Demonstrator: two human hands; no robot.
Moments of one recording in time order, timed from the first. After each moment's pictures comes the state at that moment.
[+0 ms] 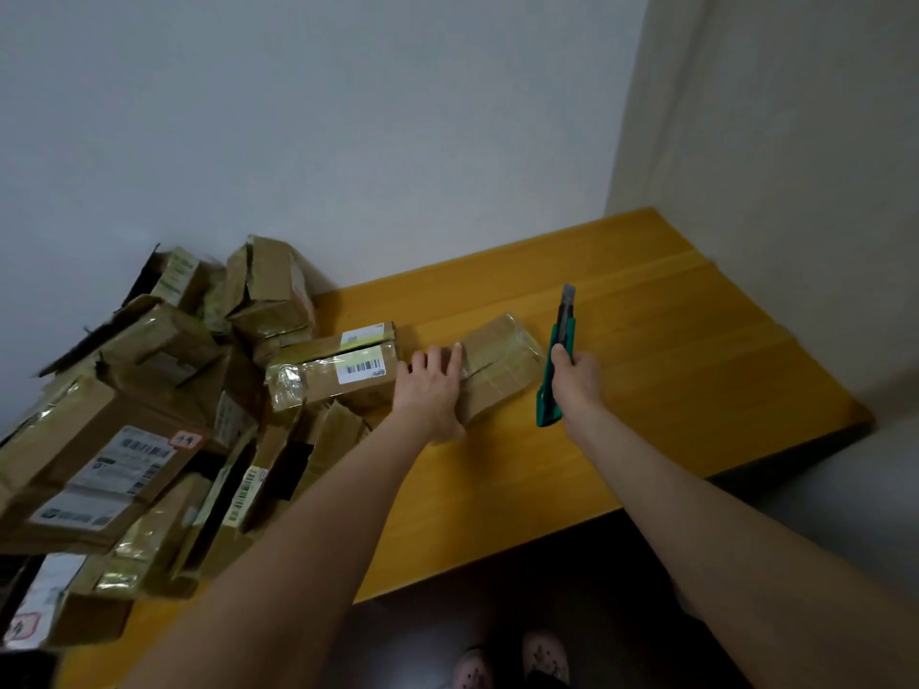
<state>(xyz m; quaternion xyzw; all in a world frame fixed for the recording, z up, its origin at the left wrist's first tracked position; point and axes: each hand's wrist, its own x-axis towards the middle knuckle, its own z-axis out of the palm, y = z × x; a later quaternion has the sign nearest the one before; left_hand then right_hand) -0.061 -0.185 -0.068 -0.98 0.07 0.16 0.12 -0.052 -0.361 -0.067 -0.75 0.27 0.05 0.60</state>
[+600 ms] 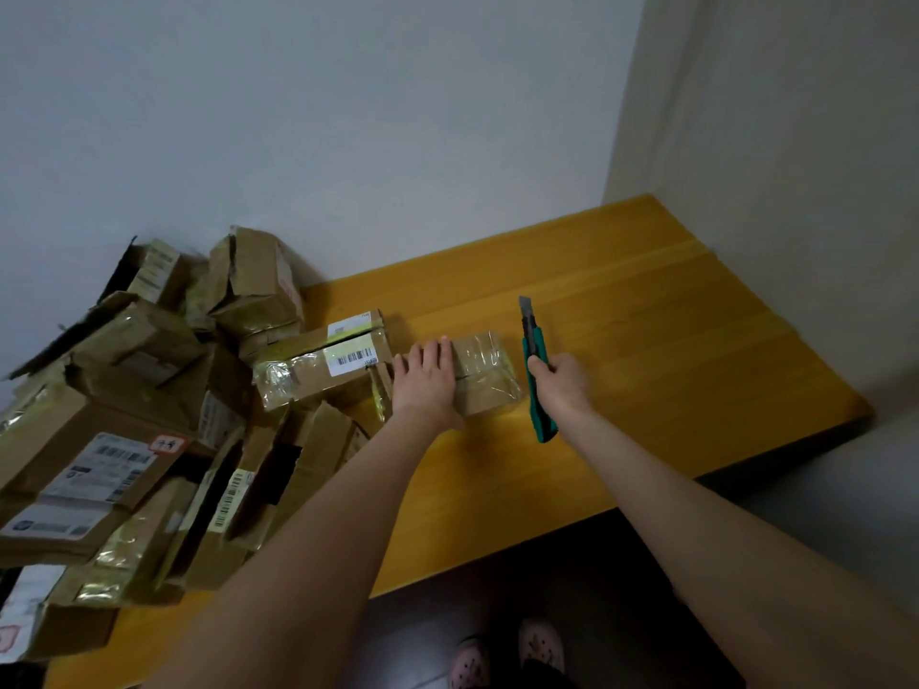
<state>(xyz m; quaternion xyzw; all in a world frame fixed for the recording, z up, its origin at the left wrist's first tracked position) -0.050 -0.191 -0.085 -0.99 0.02 0.15 0.05 -0.049 -0.360 -0.082 -0.83 0.19 0.11 0.51</state>
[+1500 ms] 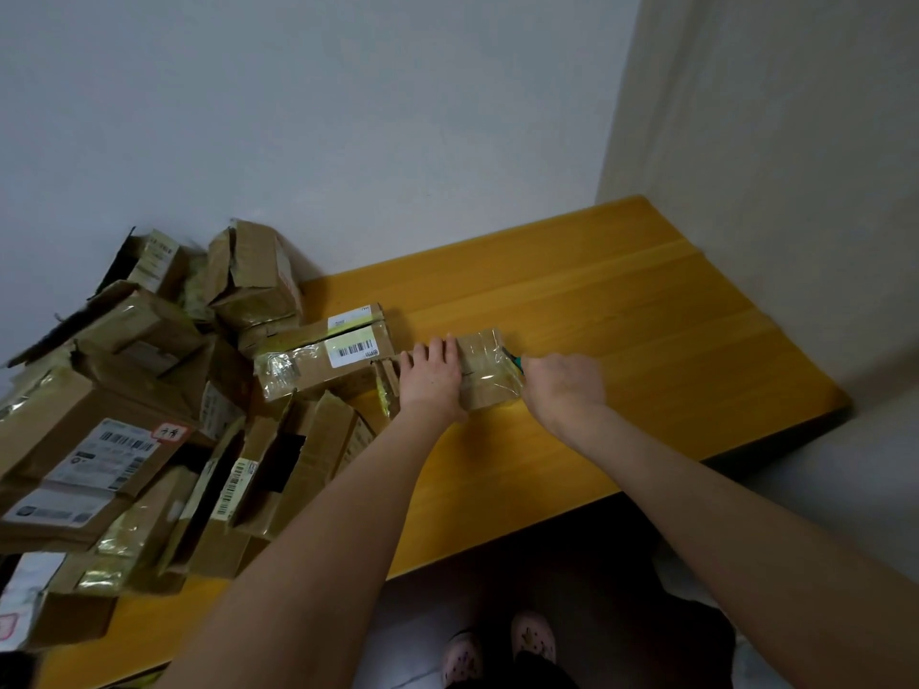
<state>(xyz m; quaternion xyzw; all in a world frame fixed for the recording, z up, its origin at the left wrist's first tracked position) -0.059 -0.195 -0.082 -0.99 0.03 0.14 0.03 -0.074 -0.352 -0.035 -0.99 -0.09 0.10 -0.07</state>
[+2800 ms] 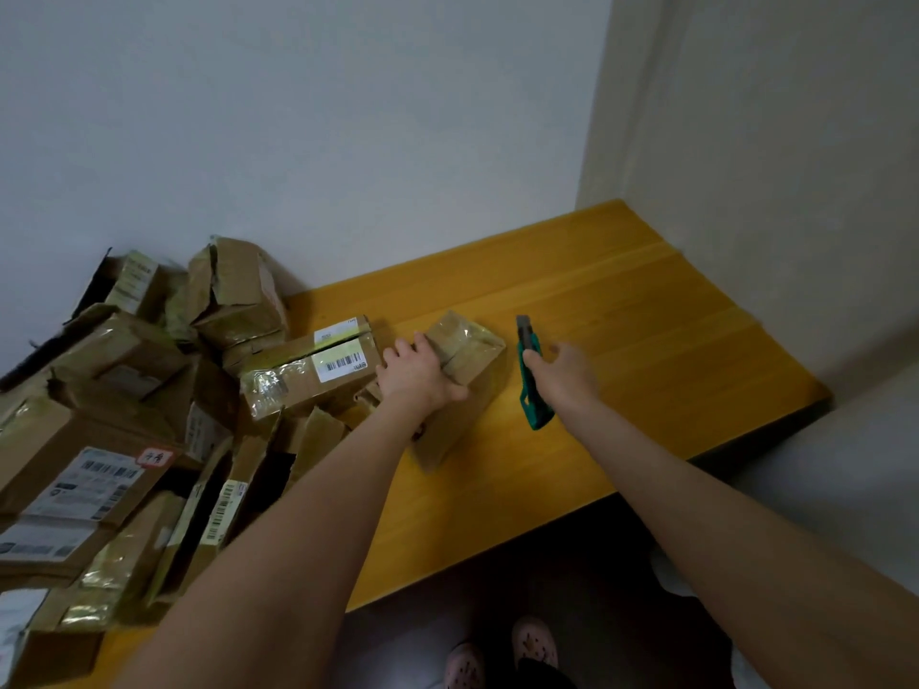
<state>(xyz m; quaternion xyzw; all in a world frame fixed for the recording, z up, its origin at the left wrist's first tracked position) -0.037 -0.189 -0.067 -0.98 -0.06 0.16 -0.06 -0.059 -0.366 -0.050 -0.87 0.22 0.11 0.42</state>
